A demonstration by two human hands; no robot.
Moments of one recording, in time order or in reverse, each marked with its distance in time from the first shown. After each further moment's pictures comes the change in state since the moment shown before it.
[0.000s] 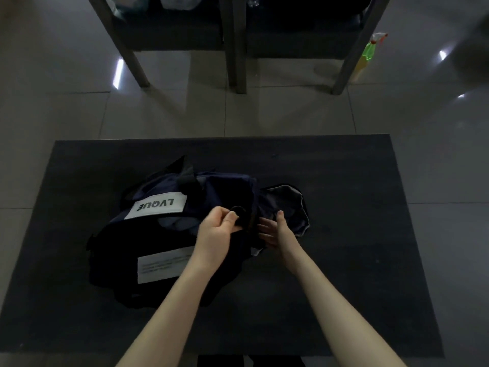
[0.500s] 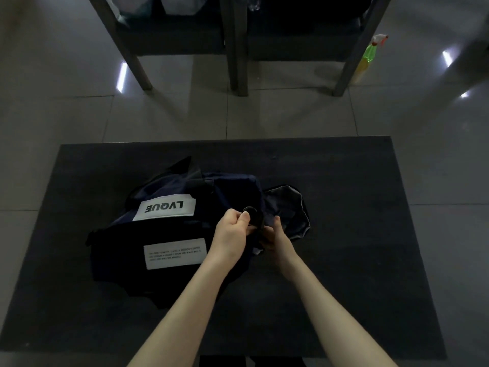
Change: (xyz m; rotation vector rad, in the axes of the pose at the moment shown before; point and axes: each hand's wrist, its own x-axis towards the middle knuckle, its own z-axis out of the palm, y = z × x) left_hand 0.005 -0.002 0.021 0.077 -0.038 -0.070; right_hand -0.019 -0.003 0.014 0.093 -0.061 -0.045
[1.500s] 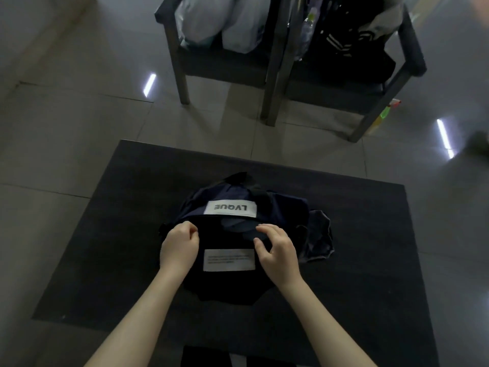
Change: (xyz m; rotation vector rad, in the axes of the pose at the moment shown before) left_hand -0.019 -0.057 -0.219 0.602 0.396 0.157; right_hand -0.071 -0.018 0.145 -0.998 0.306 -0.859
